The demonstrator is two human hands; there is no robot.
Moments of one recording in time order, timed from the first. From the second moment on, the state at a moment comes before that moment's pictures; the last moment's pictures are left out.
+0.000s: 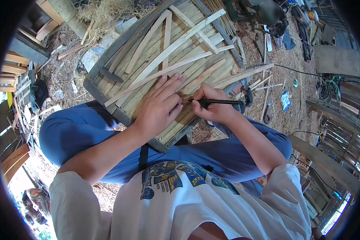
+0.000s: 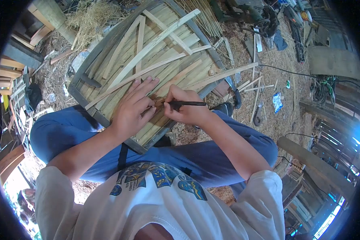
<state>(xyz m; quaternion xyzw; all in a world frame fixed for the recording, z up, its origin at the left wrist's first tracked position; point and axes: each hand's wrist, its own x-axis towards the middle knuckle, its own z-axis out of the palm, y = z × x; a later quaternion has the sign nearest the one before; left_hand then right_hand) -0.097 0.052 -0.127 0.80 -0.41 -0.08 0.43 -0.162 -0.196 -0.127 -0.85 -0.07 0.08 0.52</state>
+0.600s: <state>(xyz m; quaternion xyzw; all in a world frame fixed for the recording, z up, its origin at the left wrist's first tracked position) -0.097 0.052 -0.127 0.80 -0.41 -0.08 0.42 -0.162 -0.195 -0.129 -0.85 -0.08 0.07 0.52</state>
